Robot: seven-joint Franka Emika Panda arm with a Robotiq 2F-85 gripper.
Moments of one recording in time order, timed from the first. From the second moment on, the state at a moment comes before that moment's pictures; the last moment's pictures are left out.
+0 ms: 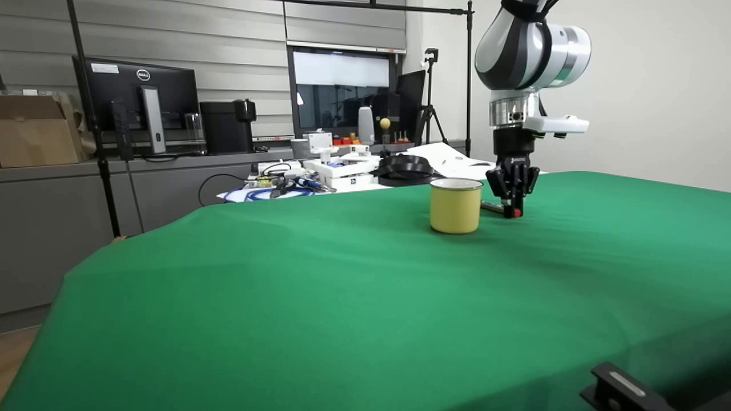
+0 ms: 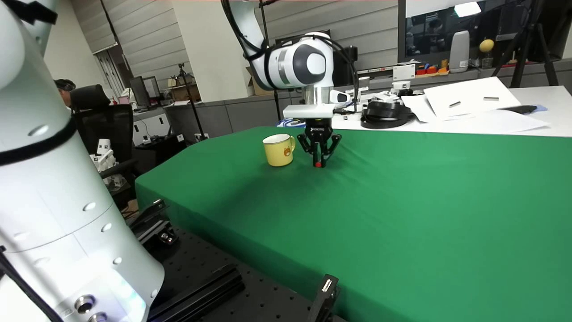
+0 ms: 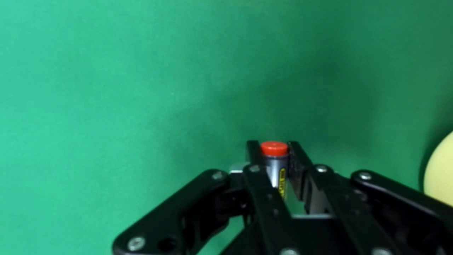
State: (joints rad) arm -0.09 0.58 0.02 -2.04 0.00 2.49 -0.23
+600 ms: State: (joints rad) arm -0.07 0.55 -0.01 -2.01 -0.01 2.44 -0.17
